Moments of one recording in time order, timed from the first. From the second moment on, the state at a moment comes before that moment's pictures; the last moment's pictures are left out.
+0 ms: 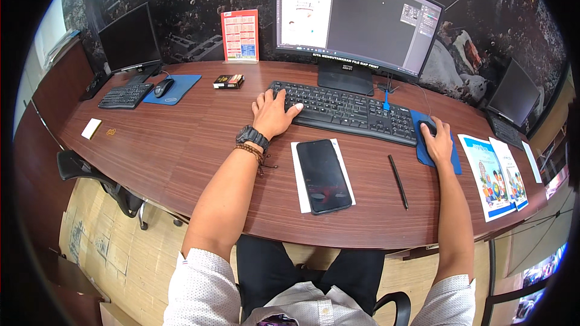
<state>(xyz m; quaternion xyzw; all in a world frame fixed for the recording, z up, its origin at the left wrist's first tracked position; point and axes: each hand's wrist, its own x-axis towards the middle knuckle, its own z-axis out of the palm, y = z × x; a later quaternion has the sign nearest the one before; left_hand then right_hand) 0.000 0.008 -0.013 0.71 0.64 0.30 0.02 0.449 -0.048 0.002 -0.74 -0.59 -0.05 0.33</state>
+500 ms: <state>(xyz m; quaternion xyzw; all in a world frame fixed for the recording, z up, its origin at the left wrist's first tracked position) 0.035 -0.048 0.086 0.74 0.41 0.50 0.17 0.446 -0.045 -0.001 -0.71 -0.60 -0.08 0.36</state>
